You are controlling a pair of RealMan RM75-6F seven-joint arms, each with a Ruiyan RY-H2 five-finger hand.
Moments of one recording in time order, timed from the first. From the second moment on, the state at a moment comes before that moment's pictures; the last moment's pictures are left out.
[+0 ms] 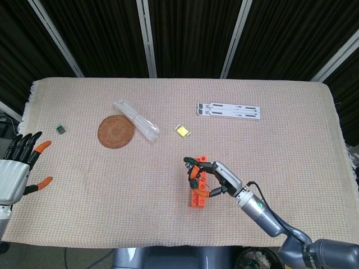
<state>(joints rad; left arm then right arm) -0.21 -1.06 -0.08 -1.66 1.60 1.50 0.09 0.67 -1.39 0.04 -1.62 -1.62 1.13 1.23</state>
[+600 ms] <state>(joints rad) -0.22 -1.06 -0.08 -1.68 1.60 1.49 0.10 0.67 -1.39 0.03 -1.58 -1.62 1.13 1.26</state>
